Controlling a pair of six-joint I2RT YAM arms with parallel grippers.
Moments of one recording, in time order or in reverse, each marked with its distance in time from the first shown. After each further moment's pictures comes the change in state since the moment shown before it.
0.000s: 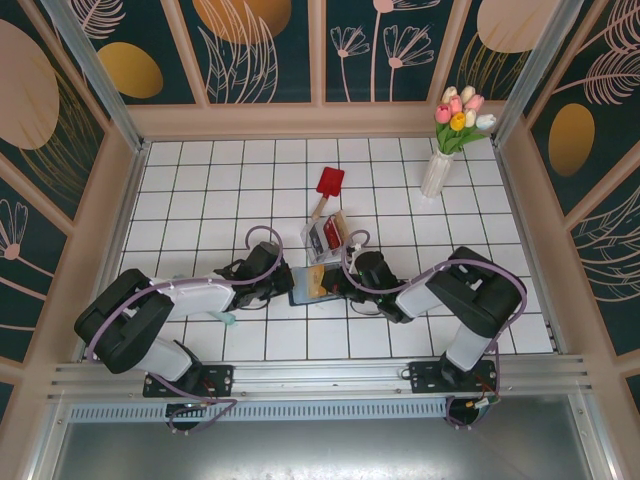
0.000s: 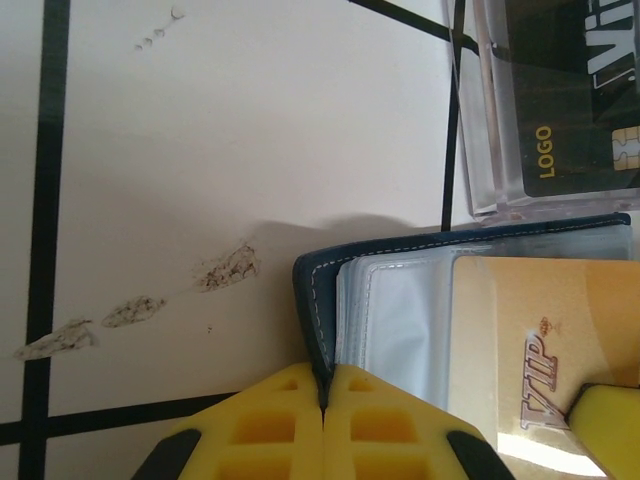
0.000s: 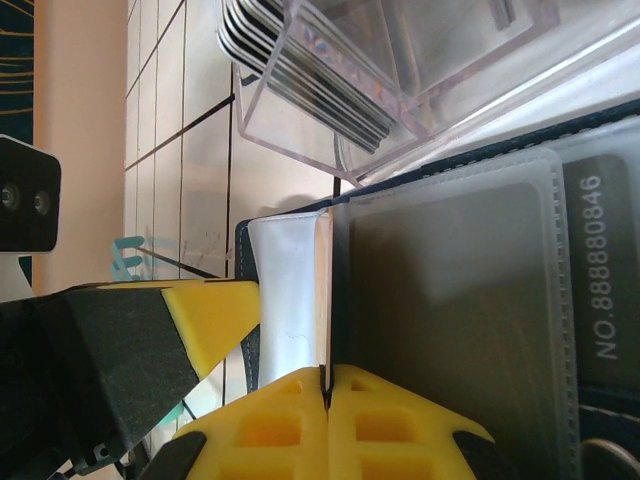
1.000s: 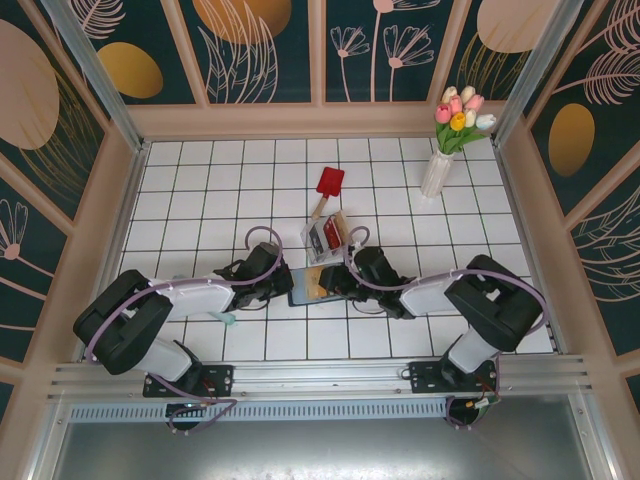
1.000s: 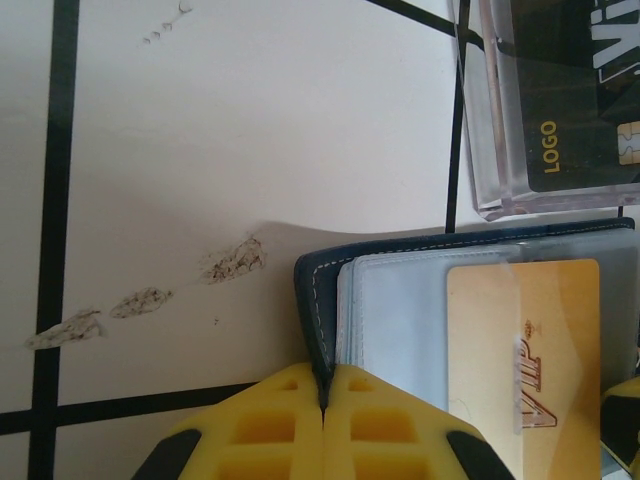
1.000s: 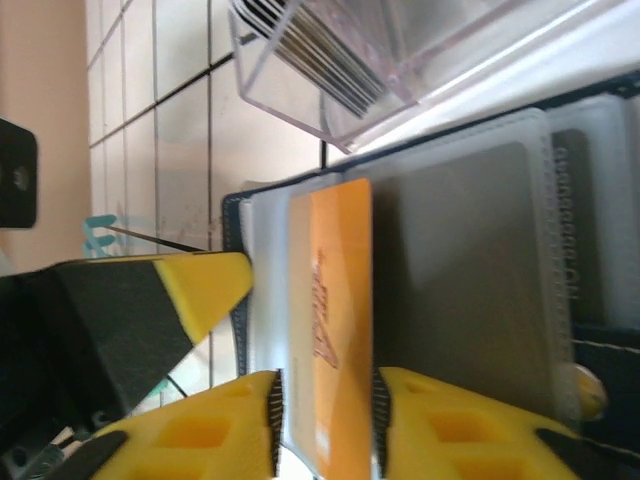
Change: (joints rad) left arm 0.000 -0.008 -0.002 -0.010 -0.002 0.000; right arm -0.004 -0.127 0.040 -0.277 -0.014 -0.049
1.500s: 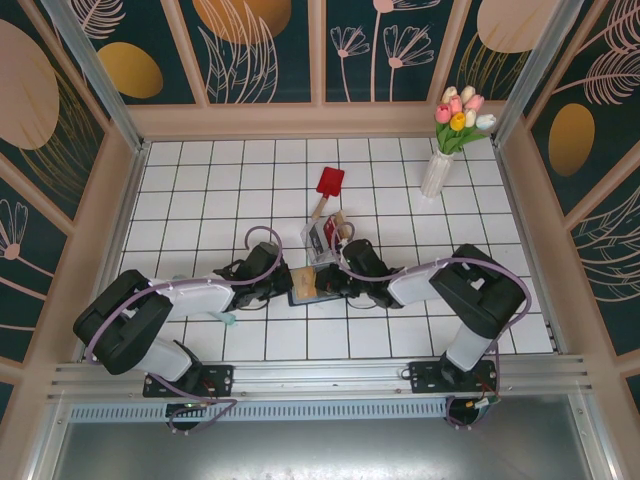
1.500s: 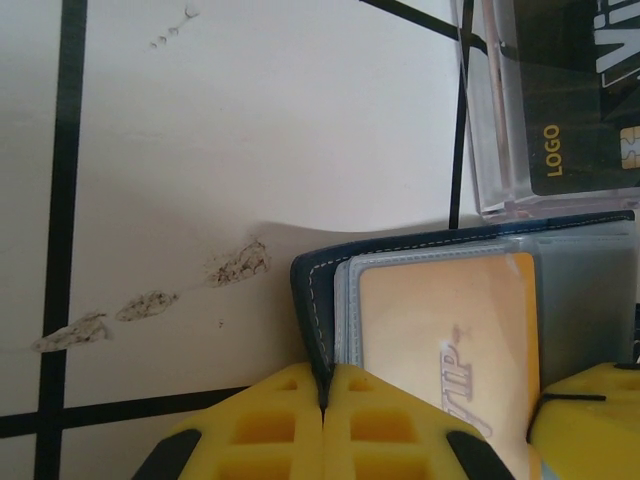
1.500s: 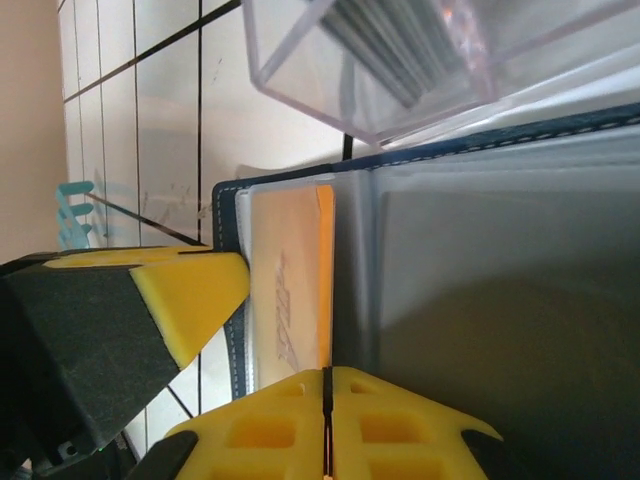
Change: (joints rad) left arm 0.000 0.000 0.000 0.000 0.001 0.000; right arm 0.000 0.121 0.125 -0.057 -0.085 -0.065
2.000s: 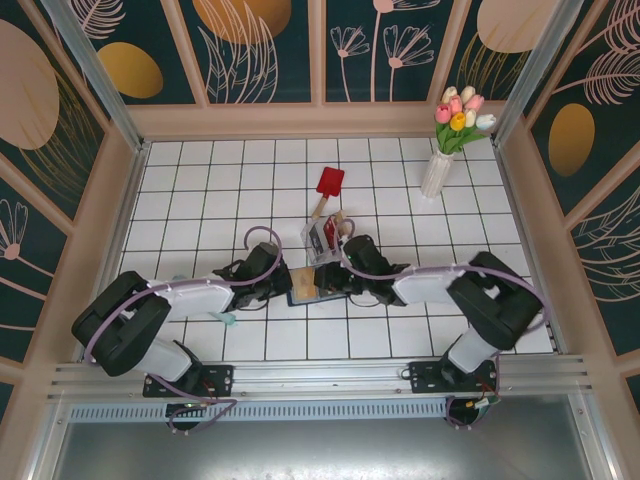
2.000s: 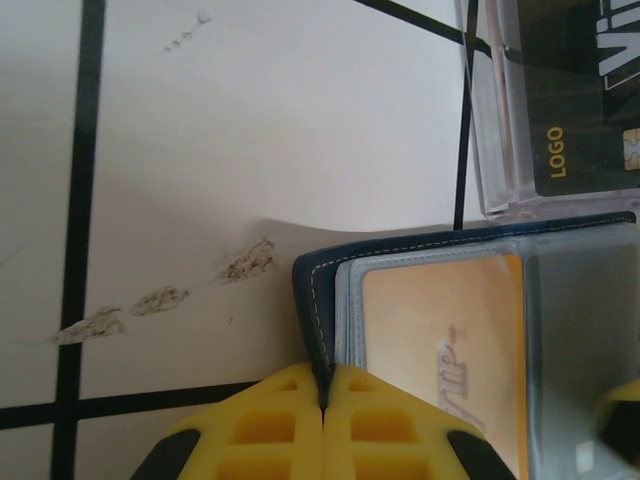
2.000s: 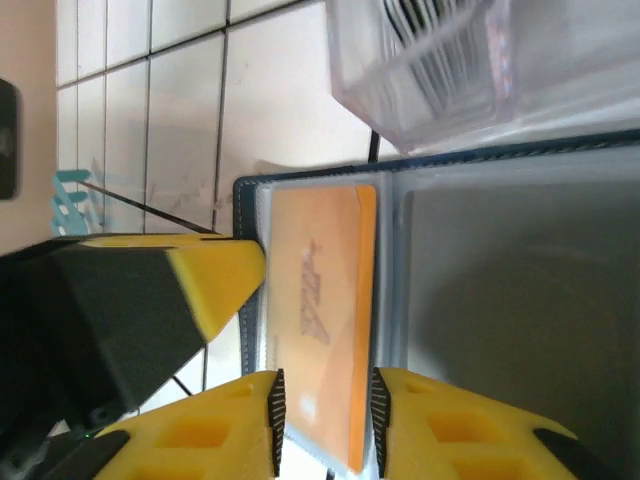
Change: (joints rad) left arm -0.001 -0.016 0.000 -0.022 -0.025 -0.002; right arm 0.000 -0.137 0.031 -0.199 0.053 -0.086
